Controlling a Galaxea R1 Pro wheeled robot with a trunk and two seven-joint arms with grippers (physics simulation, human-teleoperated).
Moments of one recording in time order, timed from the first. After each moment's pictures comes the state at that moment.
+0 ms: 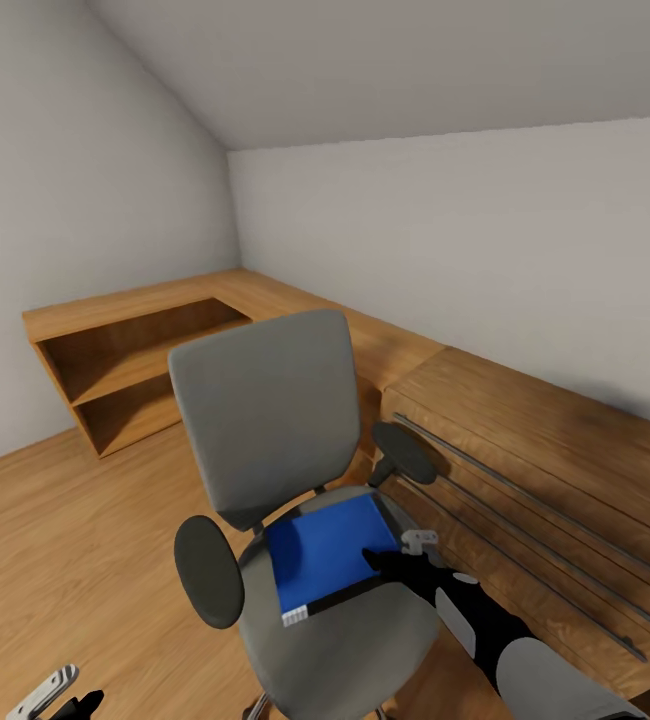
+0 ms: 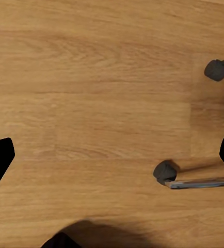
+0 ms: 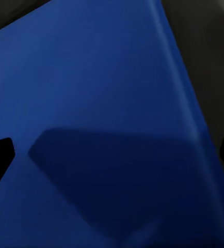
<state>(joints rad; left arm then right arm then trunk) -0.08 0.22 0.29 -0.86 0.68 0.36 0.07 -0.65 0.00 0.22 -0.38 -0.35 0.05 0.33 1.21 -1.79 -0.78</state>
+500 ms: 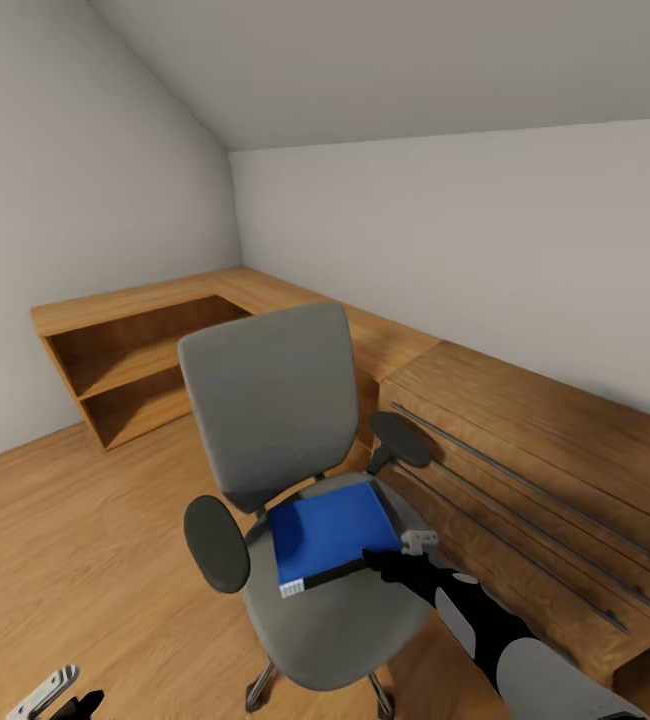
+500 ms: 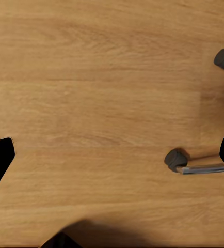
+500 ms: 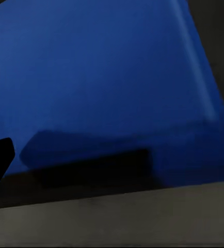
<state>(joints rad) -0.08 0.22 0.29 -0.86 0.68 0.36 0.07 -0.65 0.00 0.22 -0.38 -0.35 0.04 0.33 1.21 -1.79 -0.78</state>
